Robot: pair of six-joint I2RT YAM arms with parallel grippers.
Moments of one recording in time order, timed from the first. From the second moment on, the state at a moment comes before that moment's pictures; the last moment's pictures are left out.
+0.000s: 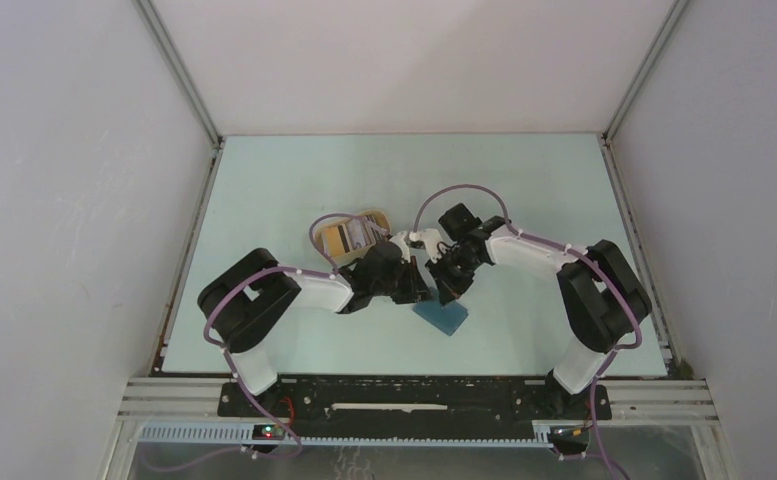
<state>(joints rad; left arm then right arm) -0.83 1.75 0.73 0.38 0.24 -0.86 0.61 1.71 1.07 -0.65 -0.45 -0.22</state>
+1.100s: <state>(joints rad) -0.82 1.75 0.70 0.42 0.26 -0.91 0.69 1.72 1.08 -0.66 -0.34 -0.22</state>
